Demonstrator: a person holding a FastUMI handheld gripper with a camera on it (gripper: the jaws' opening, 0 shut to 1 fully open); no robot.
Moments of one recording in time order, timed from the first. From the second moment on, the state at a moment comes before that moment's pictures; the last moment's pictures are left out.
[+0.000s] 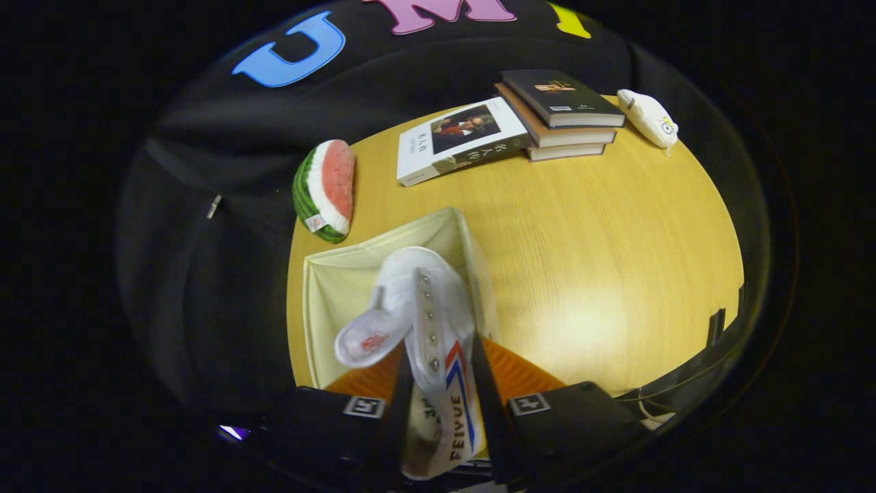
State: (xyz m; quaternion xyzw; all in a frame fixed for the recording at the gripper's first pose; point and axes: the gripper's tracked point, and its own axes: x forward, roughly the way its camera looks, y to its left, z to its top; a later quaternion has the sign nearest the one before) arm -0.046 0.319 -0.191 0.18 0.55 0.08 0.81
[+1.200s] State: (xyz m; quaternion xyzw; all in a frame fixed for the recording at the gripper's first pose) arm -0.002 0.161 -0.148 0.14 0.43 0.04 0.89
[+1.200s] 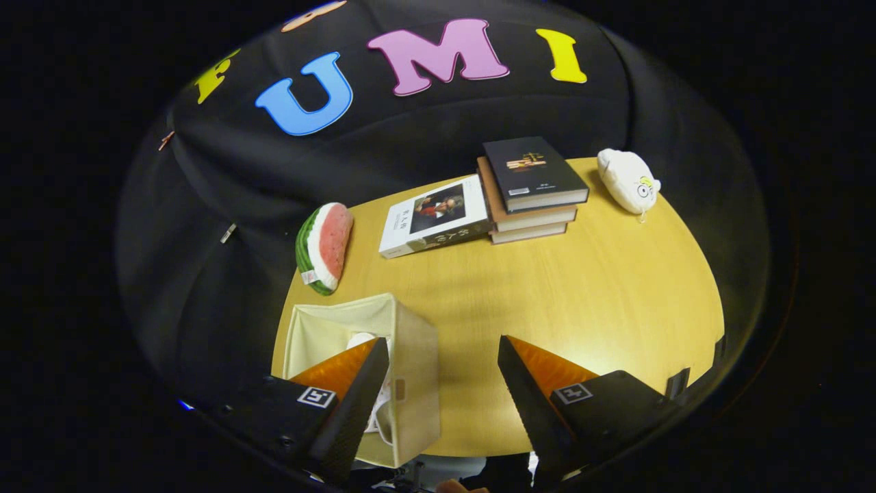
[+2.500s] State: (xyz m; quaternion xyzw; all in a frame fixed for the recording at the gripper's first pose) arm -0.011 -0.022 -0.011 -0.01 0.08 -0.05 1.00
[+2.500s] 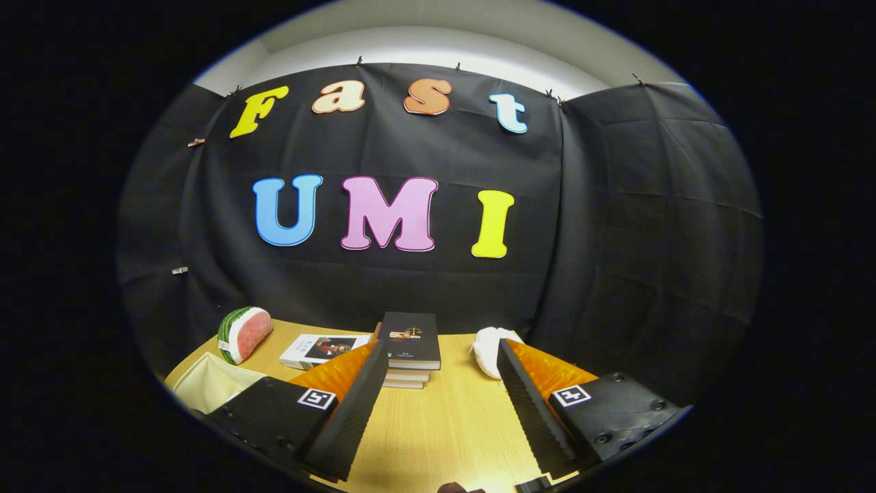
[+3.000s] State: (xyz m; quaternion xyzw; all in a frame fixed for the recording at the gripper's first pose) arm -0.007 -0.021 -0.011 -0.01 0.08 -0.04 1.00
